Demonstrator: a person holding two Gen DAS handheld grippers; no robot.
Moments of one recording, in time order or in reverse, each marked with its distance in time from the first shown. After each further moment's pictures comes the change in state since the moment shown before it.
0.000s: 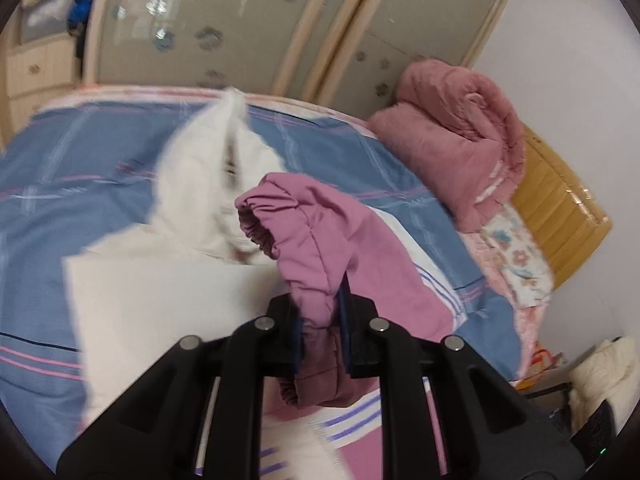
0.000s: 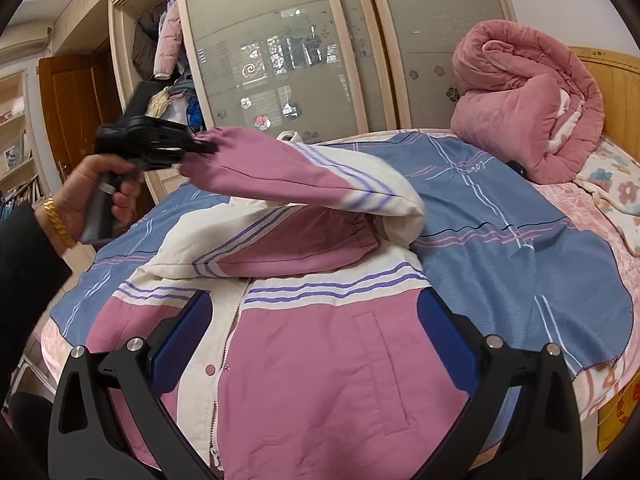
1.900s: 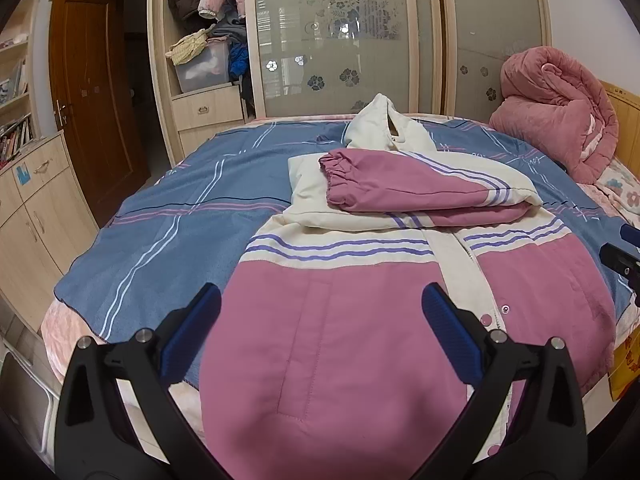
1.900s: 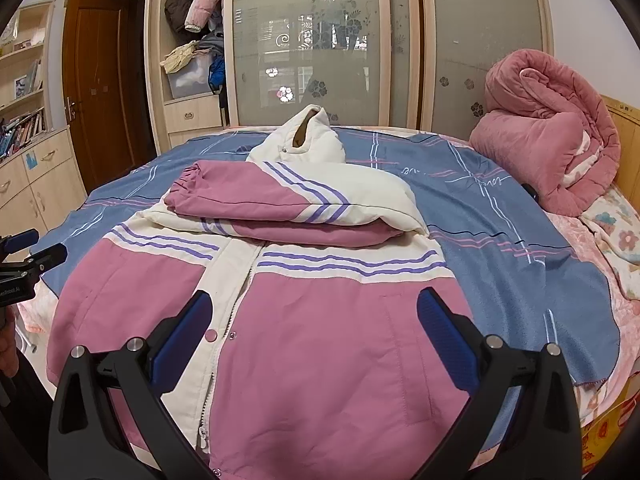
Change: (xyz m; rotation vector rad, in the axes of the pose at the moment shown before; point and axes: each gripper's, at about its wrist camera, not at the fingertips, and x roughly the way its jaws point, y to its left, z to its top) left arm -0.161 -0.026 -0.274 0.064 -0.210 0.601; right arm 0.020 0.051 -0.027 -0.193 0.050 -0.049
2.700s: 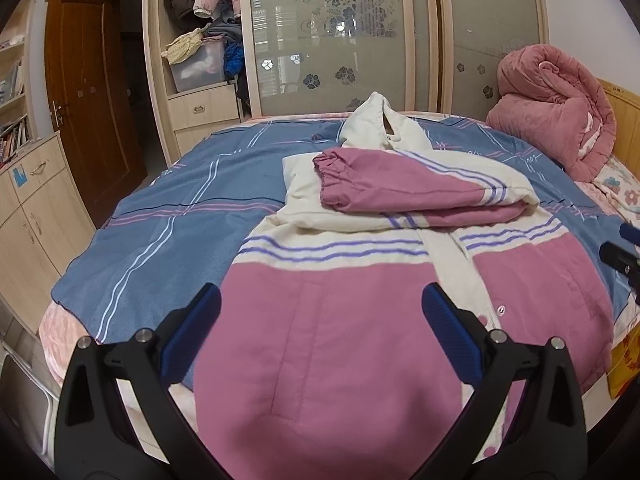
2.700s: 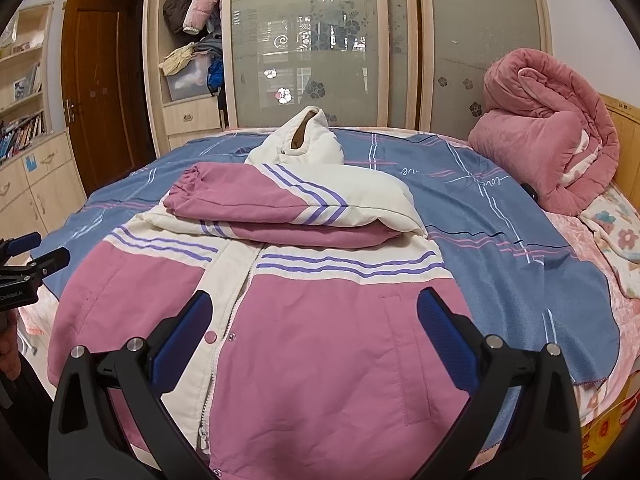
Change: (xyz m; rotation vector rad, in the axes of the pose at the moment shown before) left arm 0.002 -0.006 0.008 0.003 0.009 -0.021; right arm -0.003 -0.005 0.004 0.033 -0.016 0.006
